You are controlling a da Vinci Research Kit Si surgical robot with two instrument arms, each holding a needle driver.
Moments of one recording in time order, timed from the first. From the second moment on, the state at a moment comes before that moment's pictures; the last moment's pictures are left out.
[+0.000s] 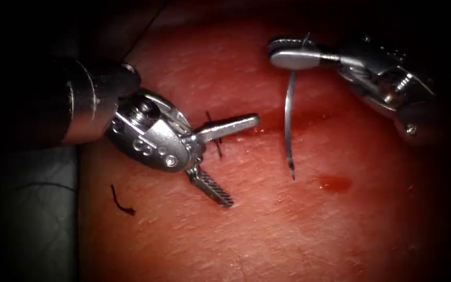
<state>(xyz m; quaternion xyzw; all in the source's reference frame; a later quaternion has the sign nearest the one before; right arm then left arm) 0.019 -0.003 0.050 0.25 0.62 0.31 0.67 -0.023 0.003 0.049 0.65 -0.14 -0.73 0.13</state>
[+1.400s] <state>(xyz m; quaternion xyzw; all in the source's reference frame) 0.021 -0.004 0.048 0.31 0.58 0.38 0.65 -0.027 0.004 0.049 0.60 -0.32 -0.70 0.21</state>
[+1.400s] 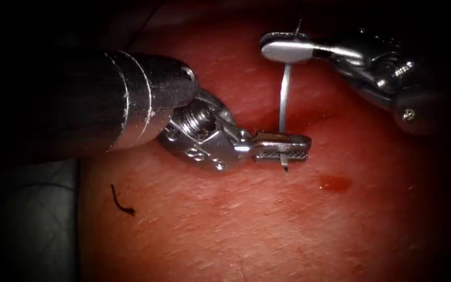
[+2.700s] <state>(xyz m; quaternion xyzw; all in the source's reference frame) 0.022 -0.005 0.049 0.31 0.55 0.38 0.67 -0.026 0.004 0.049 0.59 -0.34 -0.69 0.25</state>
